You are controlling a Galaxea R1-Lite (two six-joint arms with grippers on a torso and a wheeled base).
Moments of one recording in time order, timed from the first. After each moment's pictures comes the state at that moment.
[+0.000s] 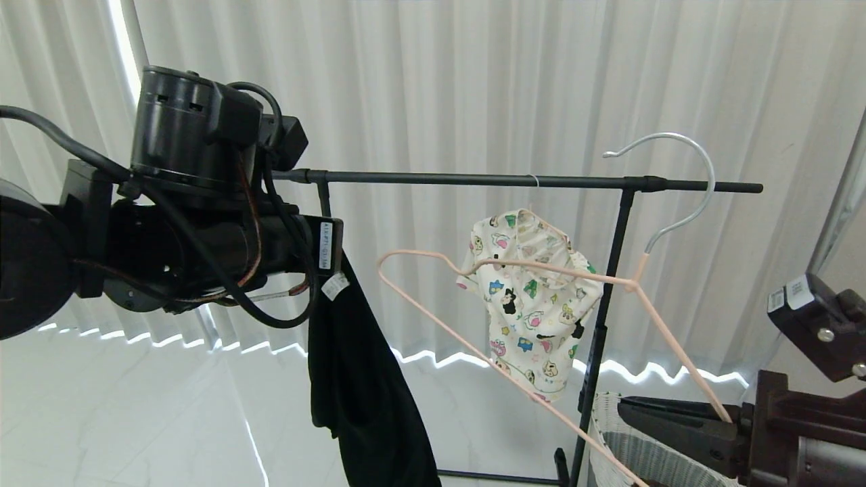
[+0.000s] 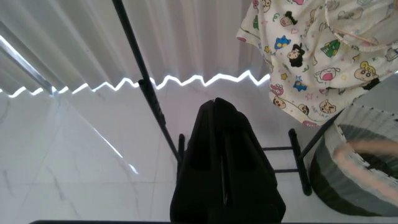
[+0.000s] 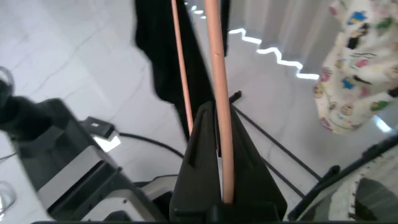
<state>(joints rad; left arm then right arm) -0.52 1.57 -1.20 0.11 0.36 -0.08 1.03 1.17 -0.59 -0.25 -0.06 0.27</state>
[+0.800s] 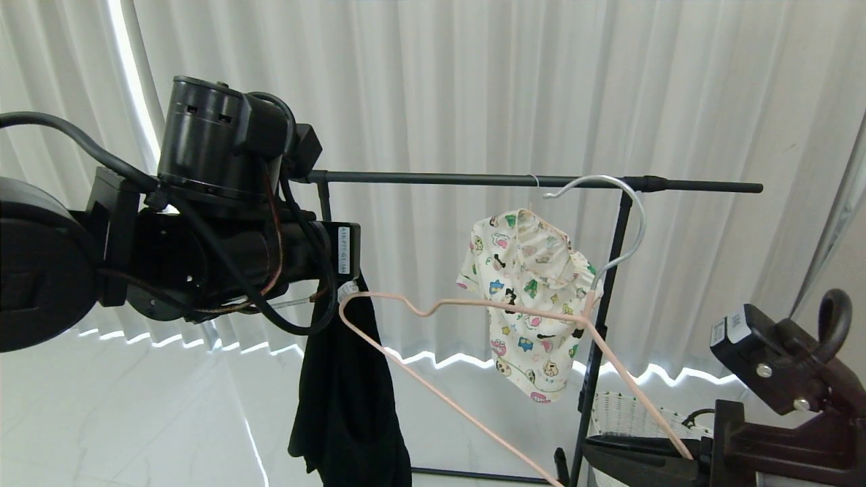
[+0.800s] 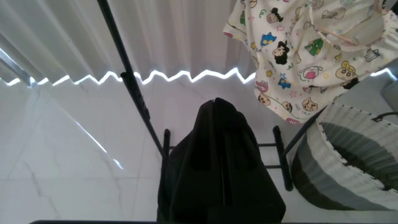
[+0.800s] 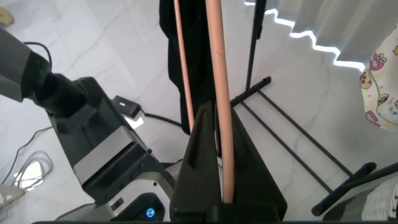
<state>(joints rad) -0.57 1.59 -1.20 0.11 0.36 -0.17 1.11 1.25 -0.60 -0.26 -0.04 0.34</state>
